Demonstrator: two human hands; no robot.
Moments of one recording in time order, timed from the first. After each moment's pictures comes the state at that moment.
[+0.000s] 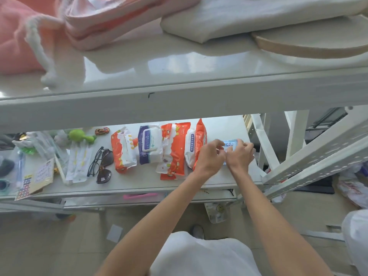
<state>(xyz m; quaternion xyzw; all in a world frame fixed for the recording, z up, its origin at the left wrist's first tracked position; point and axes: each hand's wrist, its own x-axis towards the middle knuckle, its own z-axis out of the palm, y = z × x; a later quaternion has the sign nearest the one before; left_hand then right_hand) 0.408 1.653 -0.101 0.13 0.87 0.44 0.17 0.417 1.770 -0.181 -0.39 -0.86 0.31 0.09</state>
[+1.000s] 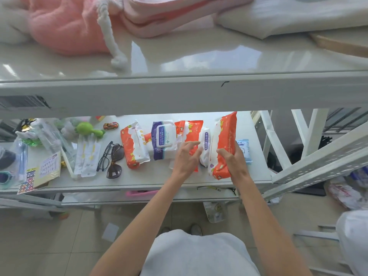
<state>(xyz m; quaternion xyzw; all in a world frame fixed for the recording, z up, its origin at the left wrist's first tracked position) 0.374 1.533 -0.146 0.11 0.86 0.48 0.12 0.447 1.683 -0.106 -0.28 -0.68 0.68 0.03</state>
